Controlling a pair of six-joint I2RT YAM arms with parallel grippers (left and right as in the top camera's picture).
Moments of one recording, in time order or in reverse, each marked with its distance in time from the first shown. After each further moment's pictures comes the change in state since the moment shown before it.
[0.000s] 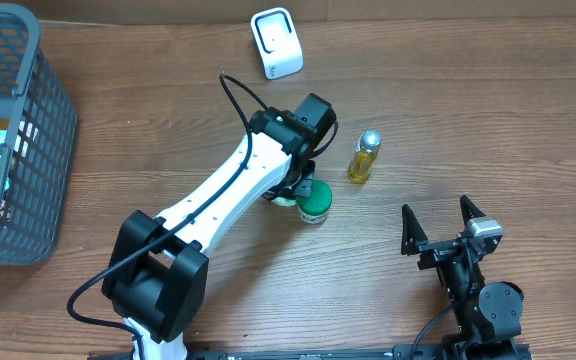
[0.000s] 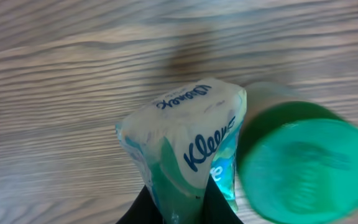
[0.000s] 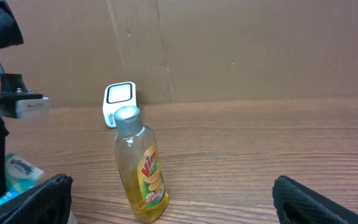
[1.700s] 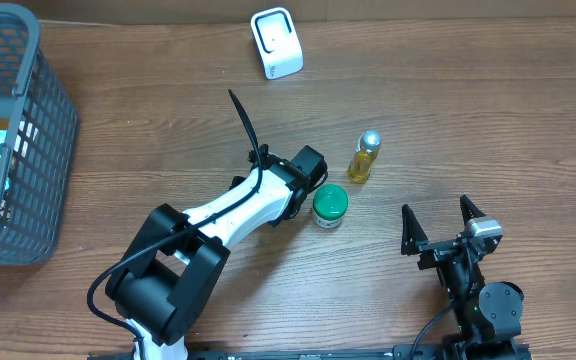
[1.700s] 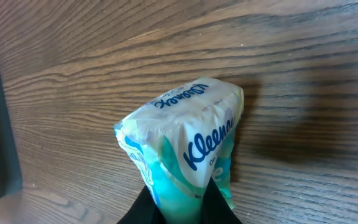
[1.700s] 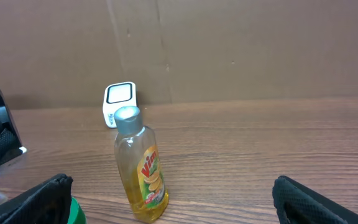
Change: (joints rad) left arm -0.031 0.000 -0.364 0.214 -0.545 -0.052; right arm 0.000 0.000 0.000 0.000 -0.001 0.000
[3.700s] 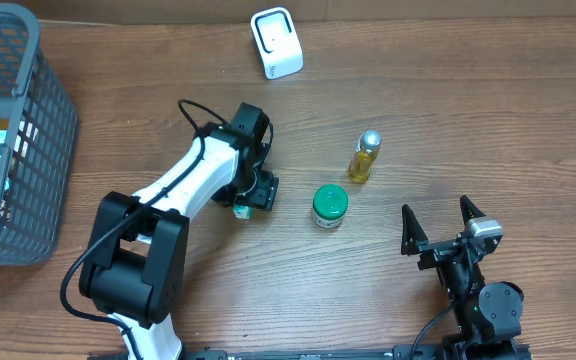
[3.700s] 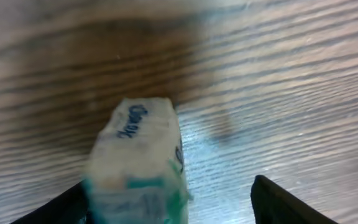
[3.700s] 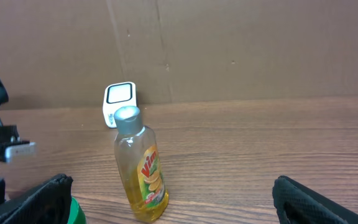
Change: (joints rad) left arm 0.284 0.000 0.045 0.060 0.717 0.354; right arm 0.000 0.000 0.000 0.000 0.001 -0.001
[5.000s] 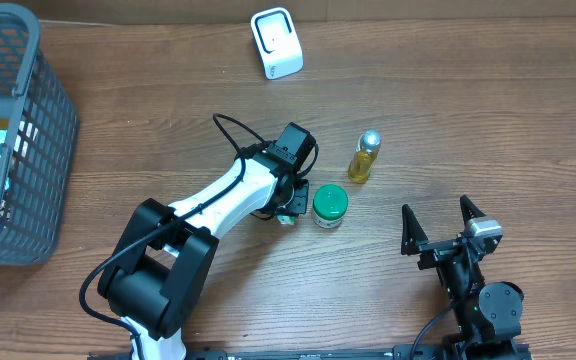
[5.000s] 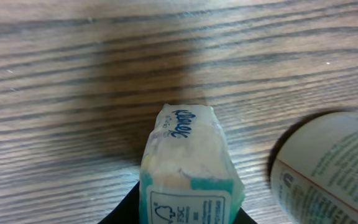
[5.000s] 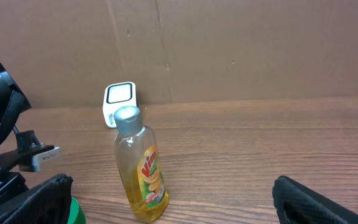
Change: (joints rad) left arm -0.197 0.000 -0.032 0.165 -0.021 -0.315; right arm 0.000 0.000 0.000 0.000 0.000 0.001
